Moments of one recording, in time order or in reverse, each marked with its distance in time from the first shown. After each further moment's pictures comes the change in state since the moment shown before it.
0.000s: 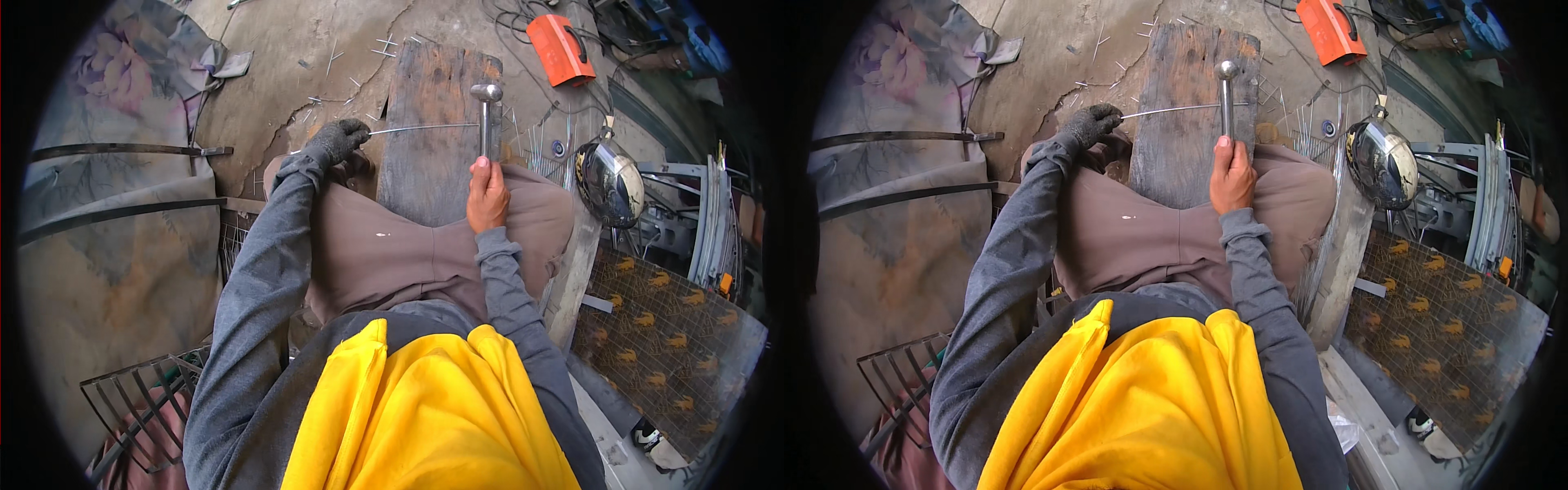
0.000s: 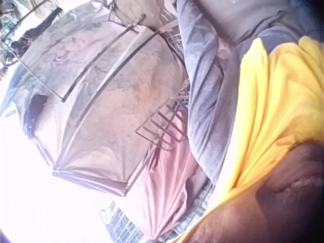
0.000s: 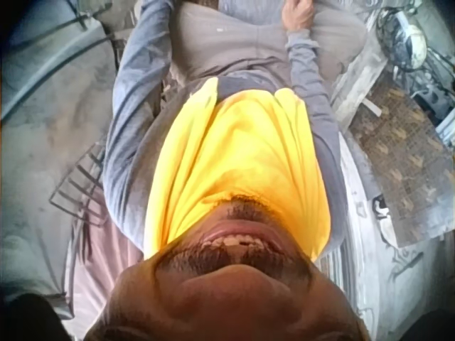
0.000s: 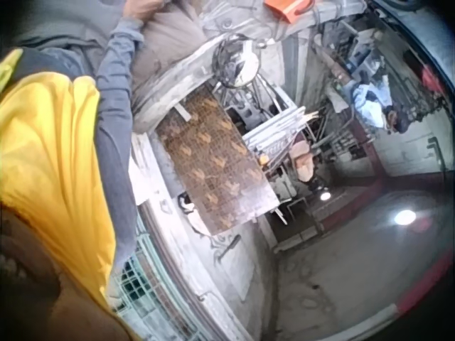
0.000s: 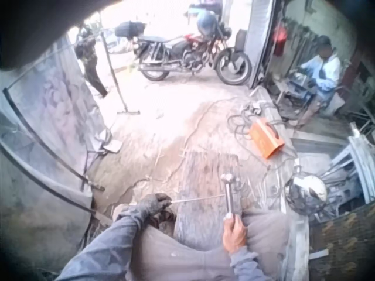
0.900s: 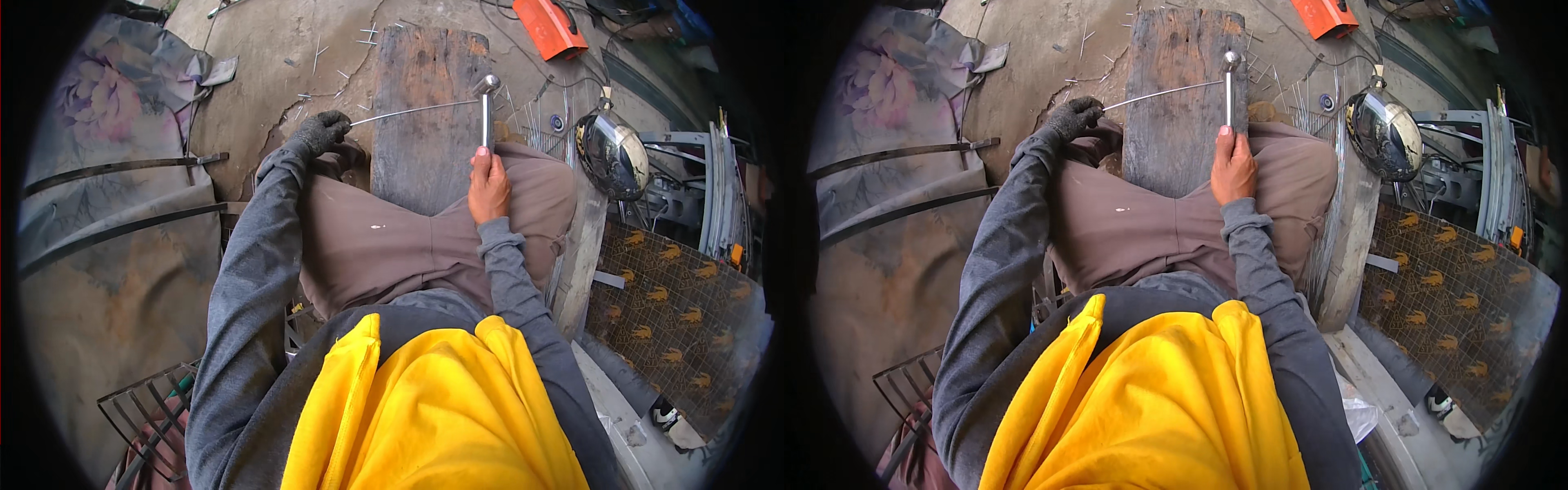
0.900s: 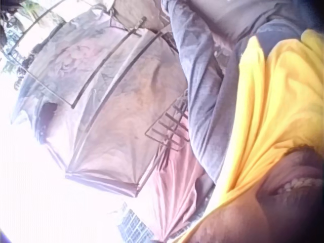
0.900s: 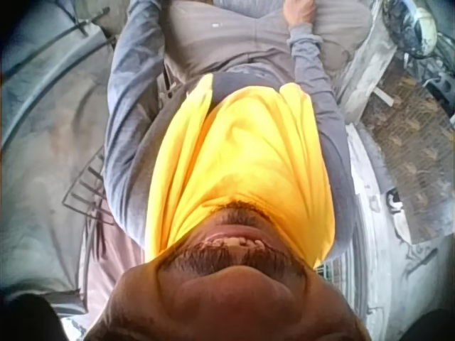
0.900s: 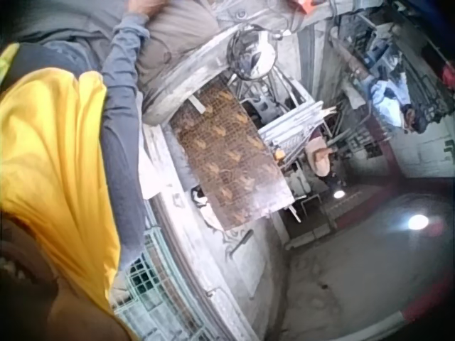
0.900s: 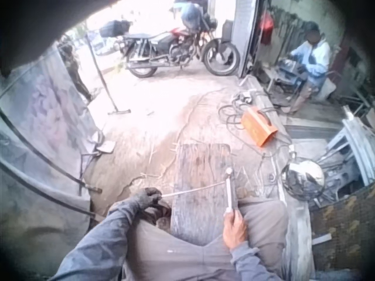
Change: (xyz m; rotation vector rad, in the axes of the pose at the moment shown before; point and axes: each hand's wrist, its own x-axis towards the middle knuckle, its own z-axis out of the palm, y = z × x) left_hand -0.003 -0.003 -0.008 -0.104 -0.063 -0.064; right_hand -0.013 0.010 -0.012 -0.056 0.007 0.161
